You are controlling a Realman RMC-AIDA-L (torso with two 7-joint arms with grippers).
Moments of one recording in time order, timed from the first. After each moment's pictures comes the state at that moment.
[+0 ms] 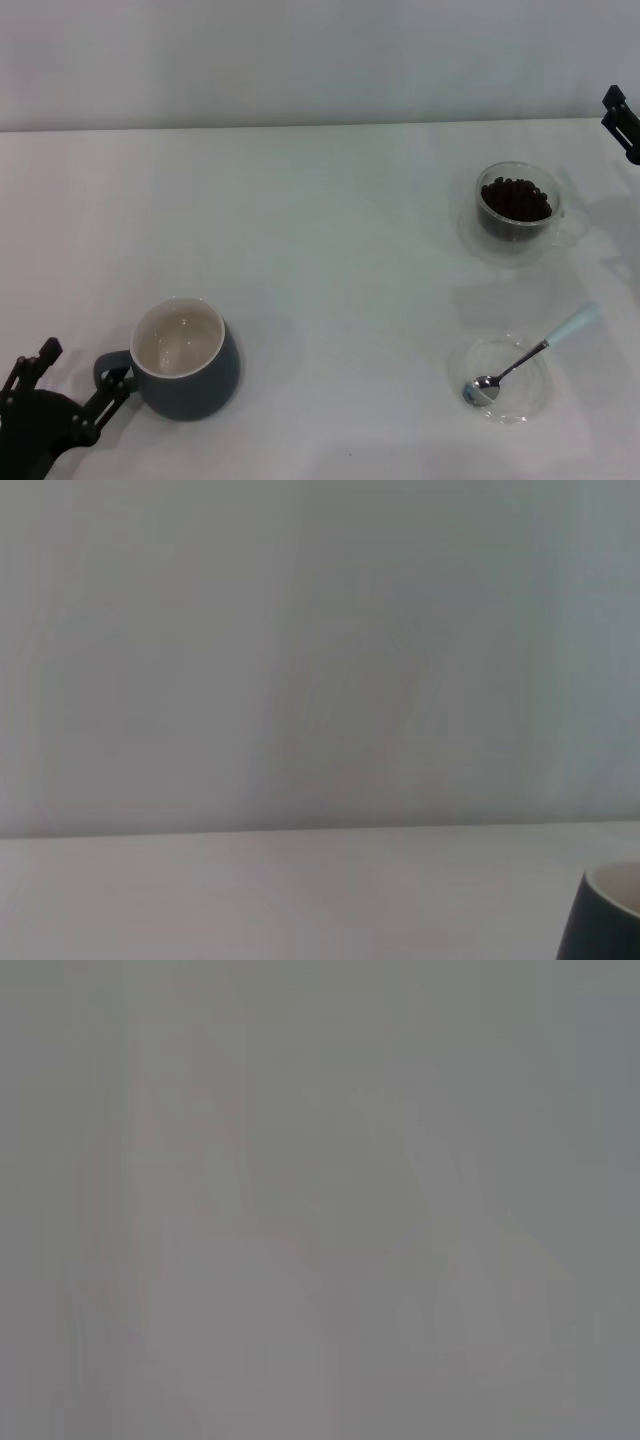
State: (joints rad) left arm -0.14 -2.08 2.78 0.19 -0.91 1.29 -0.22; right arm 0.49 2.02 -0.46 -0.03 -0.97 -1.20 0.38
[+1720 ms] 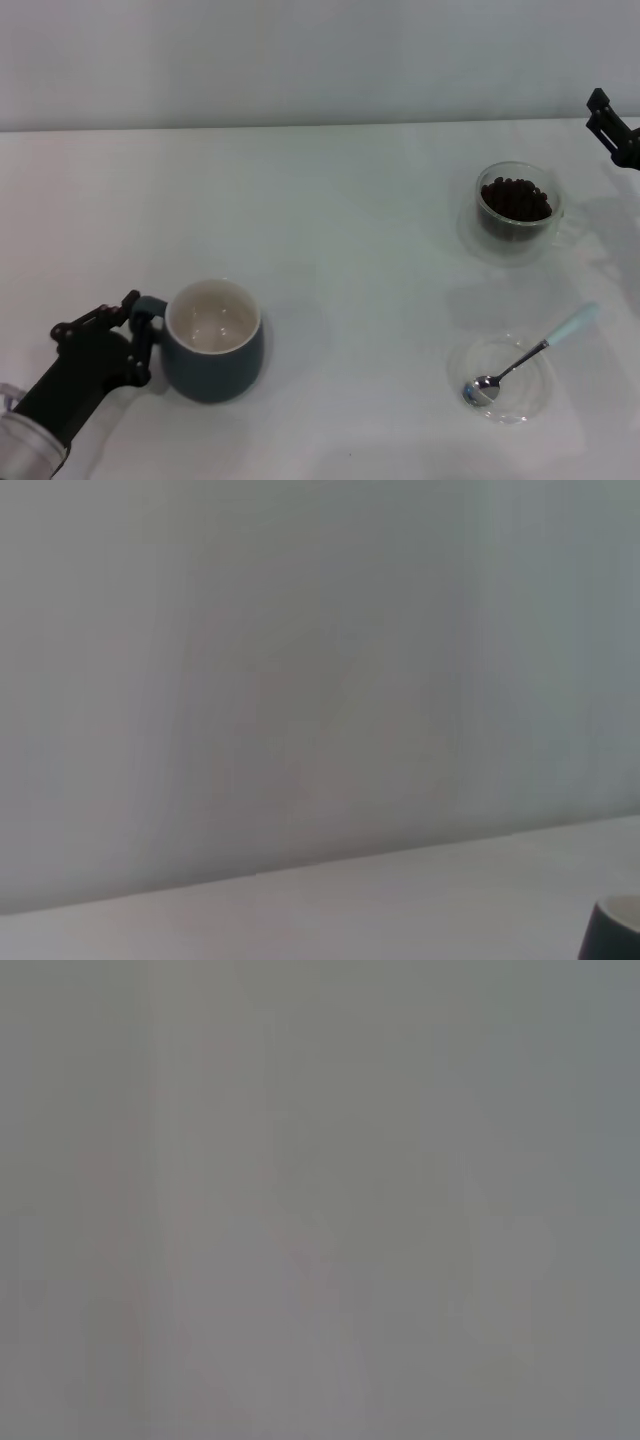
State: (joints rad) left arm -0.31 -2.08 2.79 0.19 -0.88 1.20 -0.21; right arm 0.50 2.02 -0.48 -0.01 -0.97 -1.20 0.38
